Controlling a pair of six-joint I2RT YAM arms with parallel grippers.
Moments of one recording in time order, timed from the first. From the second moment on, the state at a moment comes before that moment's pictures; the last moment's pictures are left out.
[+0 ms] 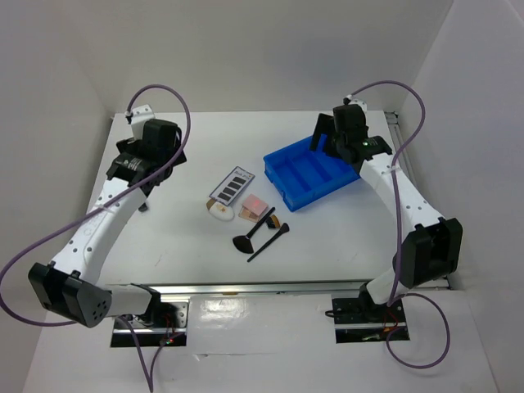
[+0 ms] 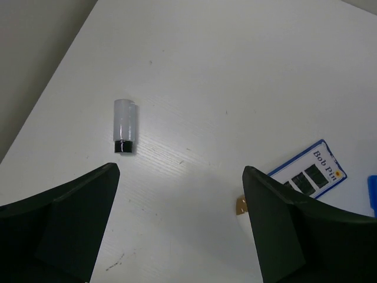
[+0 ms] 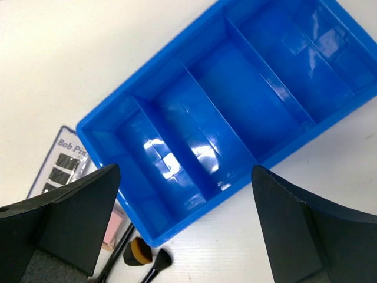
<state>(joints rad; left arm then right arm) -0.32 1.30 1.40 -0.80 -0.68 -0.54 0.29 1.51 1.42 -0.54 0.23 0.45</state>
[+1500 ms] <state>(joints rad) -0.35 1.24 1.22 -0.58 -0.41 -0.30 0.87 1.62 1.10 -0.50 0.14 0.38</state>
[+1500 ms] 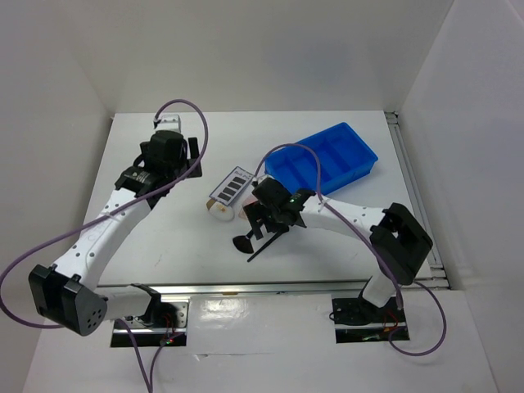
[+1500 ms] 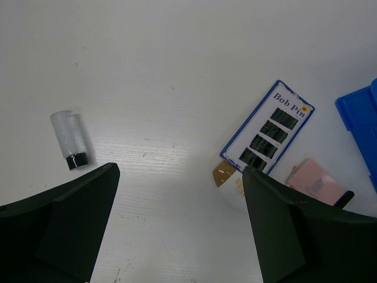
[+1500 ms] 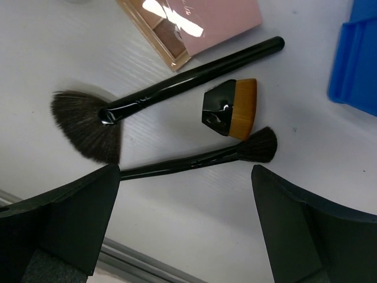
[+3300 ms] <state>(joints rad) -0.37 1.29 1.26 -0.65 -0.47 -0.32 0.82 1.71 1.20 -0.48 0.30 0.34</state>
